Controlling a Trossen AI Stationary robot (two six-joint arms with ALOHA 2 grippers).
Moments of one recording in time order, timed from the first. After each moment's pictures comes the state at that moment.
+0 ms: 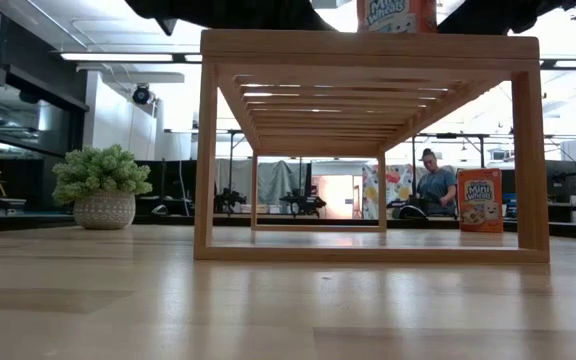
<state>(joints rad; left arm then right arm) -0.06 1.64 1.02 0.34 -0.05 -0.17 0.43 0.90 0.64 -0.19 0.65 0.39</state>
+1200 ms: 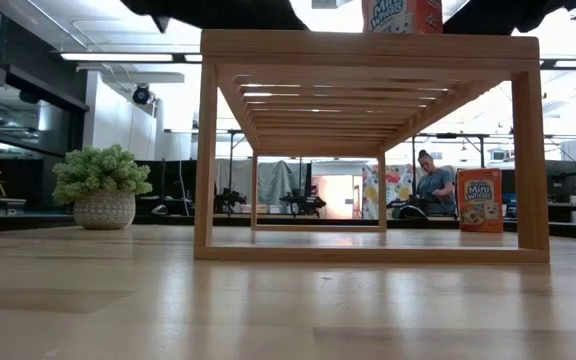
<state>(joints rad) 0.02 1.53 1.00 0.24 -0.05 -0.16 0.43 0.90 0.64 -0.21 0.57 0.42</state>
